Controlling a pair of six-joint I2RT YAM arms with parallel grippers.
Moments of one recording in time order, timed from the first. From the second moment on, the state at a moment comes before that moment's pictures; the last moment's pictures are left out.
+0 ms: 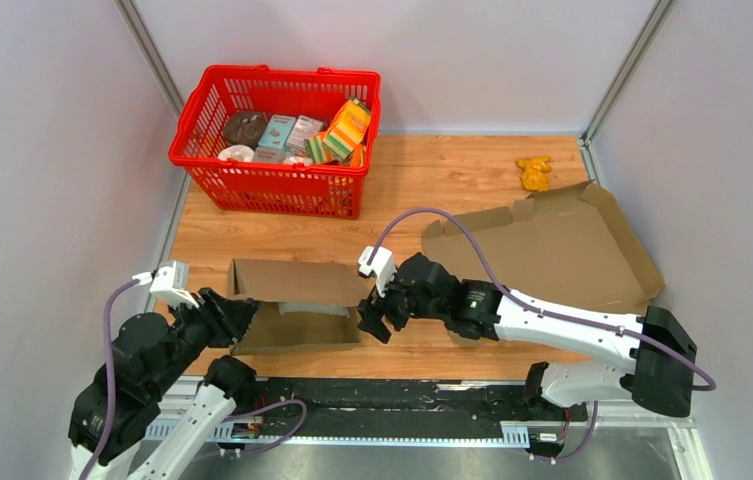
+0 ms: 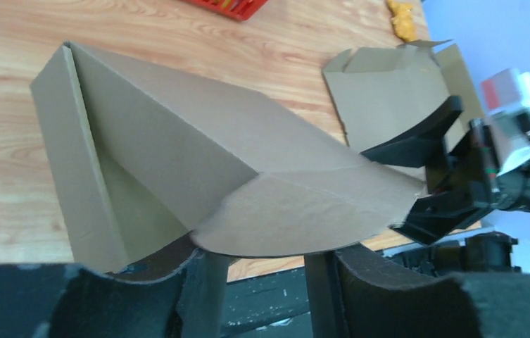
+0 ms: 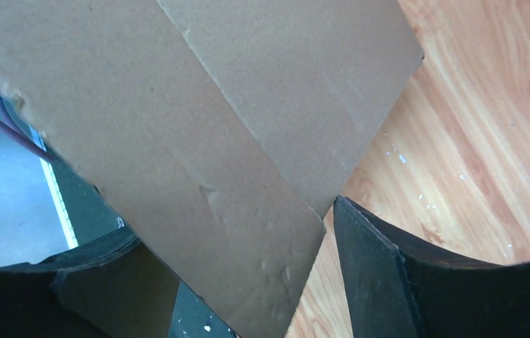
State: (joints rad) left arm -0.48 0.21 0.97 -1.07 -0.05 -0.62; right arm 1.14 1.24 0.86 -0.18 -0.09 0.12
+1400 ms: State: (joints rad) left arm -0.48 0.62 0.65 -0.87 0.08 -0.60; right arm 0.98 1.38 1.09 -0.29 -0.15 0.45
